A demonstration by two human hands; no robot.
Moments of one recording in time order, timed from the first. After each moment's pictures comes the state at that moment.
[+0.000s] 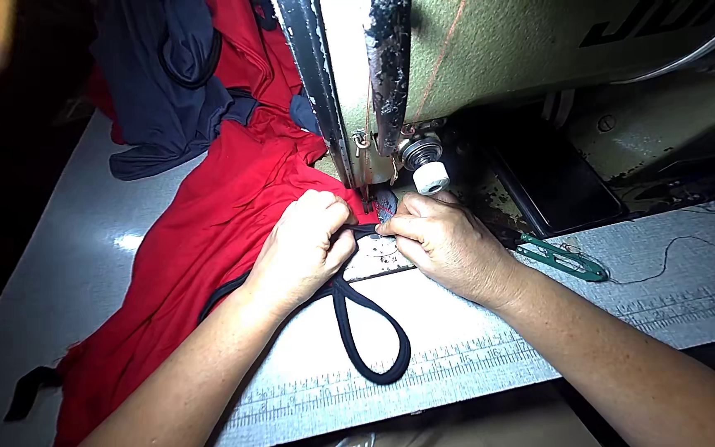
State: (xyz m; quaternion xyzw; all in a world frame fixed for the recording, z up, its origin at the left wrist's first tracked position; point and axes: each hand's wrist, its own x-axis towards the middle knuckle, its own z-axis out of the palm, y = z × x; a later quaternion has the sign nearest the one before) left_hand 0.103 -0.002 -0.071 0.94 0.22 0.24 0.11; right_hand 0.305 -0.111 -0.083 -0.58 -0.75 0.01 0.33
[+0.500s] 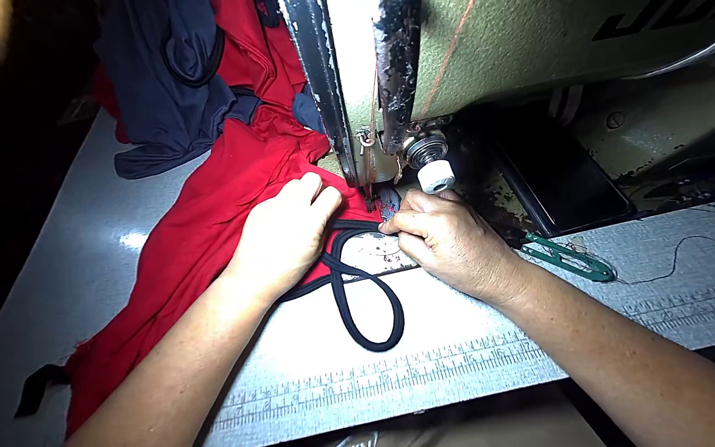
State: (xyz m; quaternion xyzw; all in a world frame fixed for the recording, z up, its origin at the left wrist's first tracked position) left_hand 0.099 0.007 -0.054 0.96 0.22 0.18 -0.06; right_hand 0.307 -0.109 -0.083 -0.58 -0.74 0.04 0.33
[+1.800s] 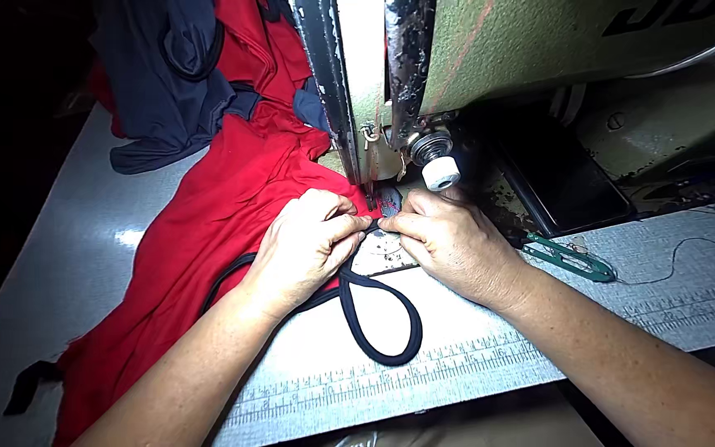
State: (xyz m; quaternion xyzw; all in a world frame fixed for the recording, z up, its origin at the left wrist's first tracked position) left_hand 0.097 -0.001 -0.073 0.95 0.18 0.23 0.08; right_hand 0.304 -0.113 -0.080 -0.59 -0.75 -0.03 0.30
